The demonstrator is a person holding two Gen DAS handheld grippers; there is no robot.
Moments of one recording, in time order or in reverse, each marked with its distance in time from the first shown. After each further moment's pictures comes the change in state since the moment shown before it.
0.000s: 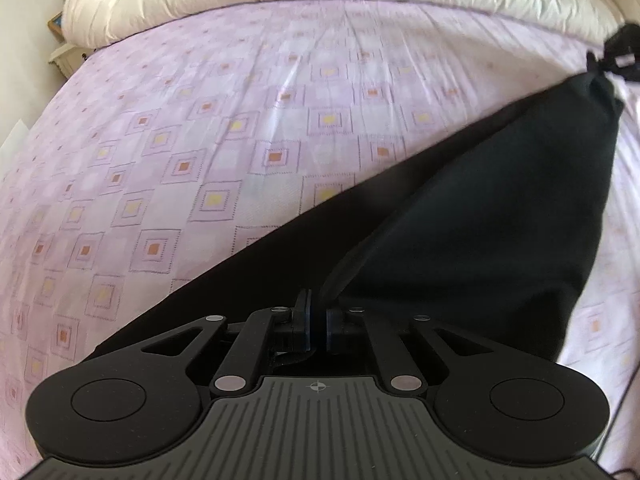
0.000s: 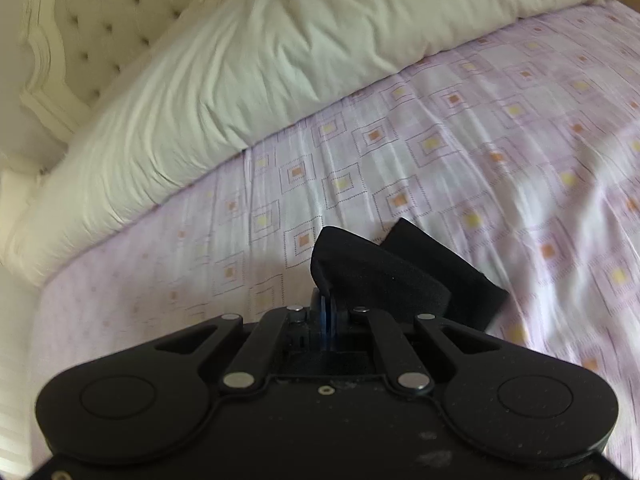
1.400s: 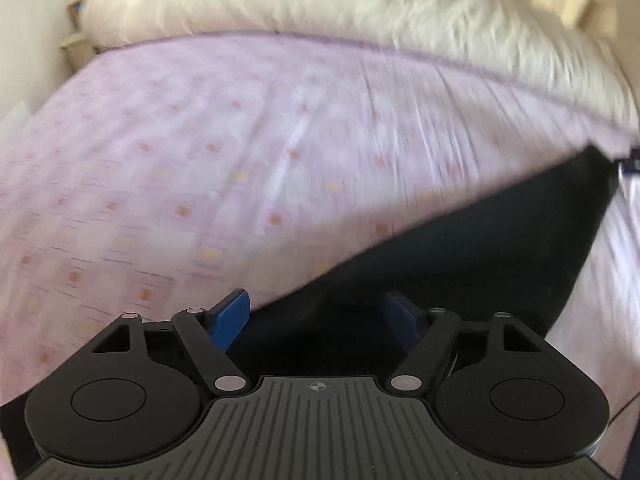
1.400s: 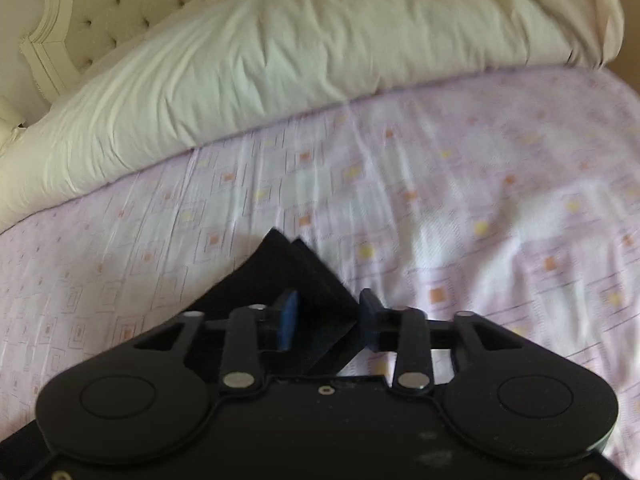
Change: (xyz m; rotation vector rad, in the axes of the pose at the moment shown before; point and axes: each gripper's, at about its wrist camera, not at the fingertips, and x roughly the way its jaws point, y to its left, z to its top) left arm -0.015 0.025 0.032 -0.170 -0.124 -0.071; right arm -0.034 -0.037 -0.004 -0.188 -0.097 -0.135
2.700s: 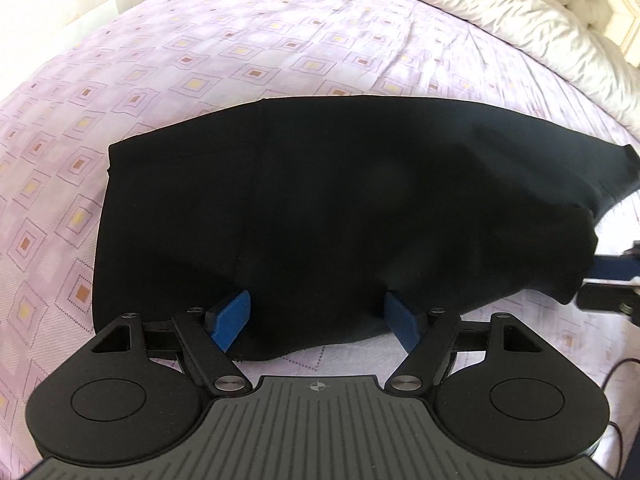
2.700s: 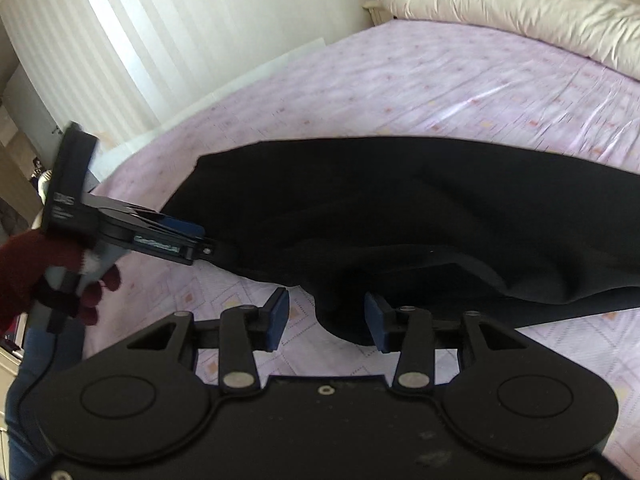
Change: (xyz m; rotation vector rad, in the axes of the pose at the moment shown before) left arm -0.054 0.102 -0.138 -0.231 0.093 0.057; right arm -0.165 0.325 -0.296 -0.731 0.261 0.782
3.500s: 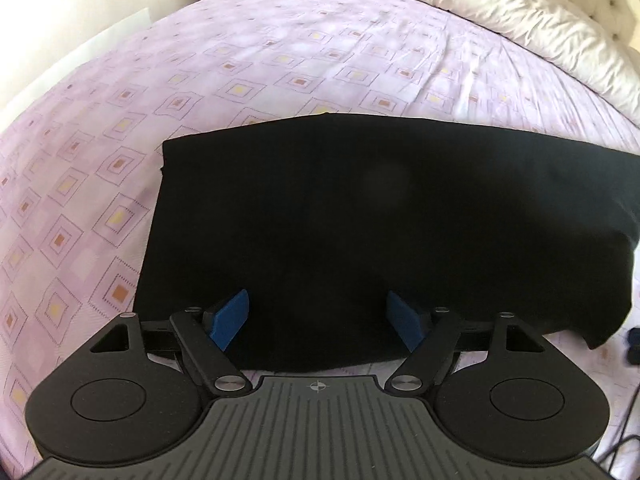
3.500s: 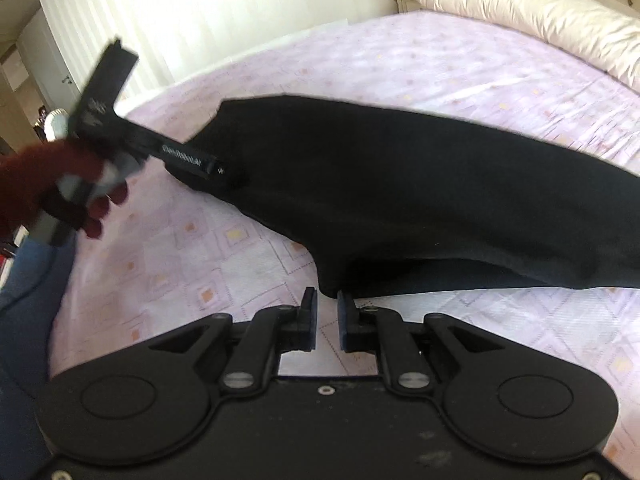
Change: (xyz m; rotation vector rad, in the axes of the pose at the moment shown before) left arm -0.007 0.012 -0.014 -0.031 -0.045 0.105; right arm -0.016 0.008 -0.050 -0.139 0.026 -0.016
